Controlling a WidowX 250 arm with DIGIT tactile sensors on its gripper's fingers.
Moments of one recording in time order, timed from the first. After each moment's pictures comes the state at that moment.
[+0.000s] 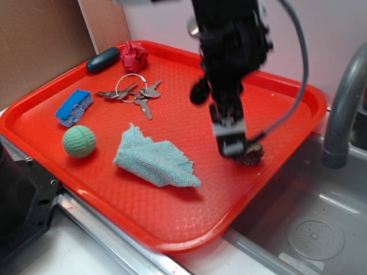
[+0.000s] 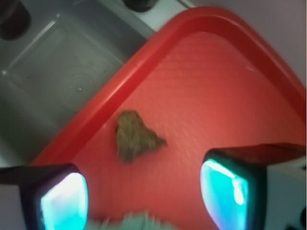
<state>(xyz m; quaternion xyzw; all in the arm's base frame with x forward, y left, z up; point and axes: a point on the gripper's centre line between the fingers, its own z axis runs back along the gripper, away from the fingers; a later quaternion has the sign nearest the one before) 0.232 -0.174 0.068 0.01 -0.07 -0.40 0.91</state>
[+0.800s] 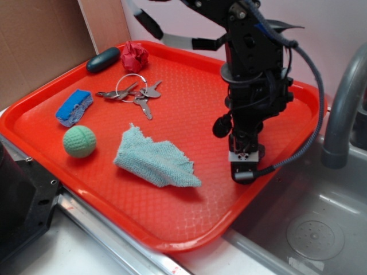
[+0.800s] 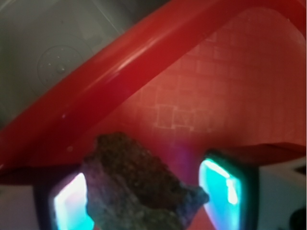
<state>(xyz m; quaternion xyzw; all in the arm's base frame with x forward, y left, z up) 0.244 -0.187 0.027 0.00 -0.04 -0.45 0.89</state>
